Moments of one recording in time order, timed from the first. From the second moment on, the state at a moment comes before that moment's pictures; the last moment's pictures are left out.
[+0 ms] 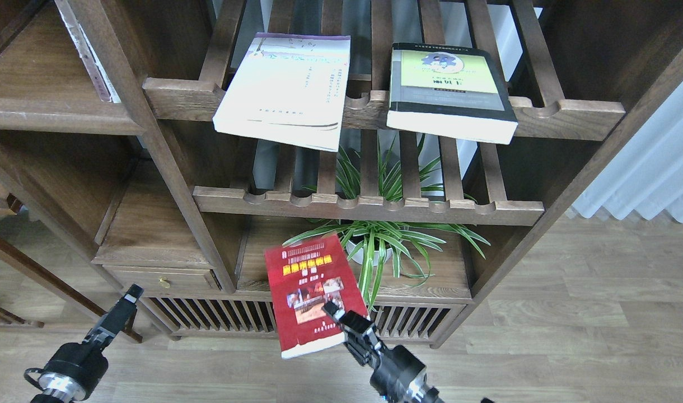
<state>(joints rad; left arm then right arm) 0.00 0.42 -0.72 -0.96 -0.12 -0.49 -0.38 -0.10 0.02 0.75 1.04 0.16 0.58 -0.09</state>
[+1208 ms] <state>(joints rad) 0.02 0.07 -0.56 -1.00 -0.21 -0.49 -0.39 -0.12 0.01 0.70 1.03 0.16 0.58 -0.15</state>
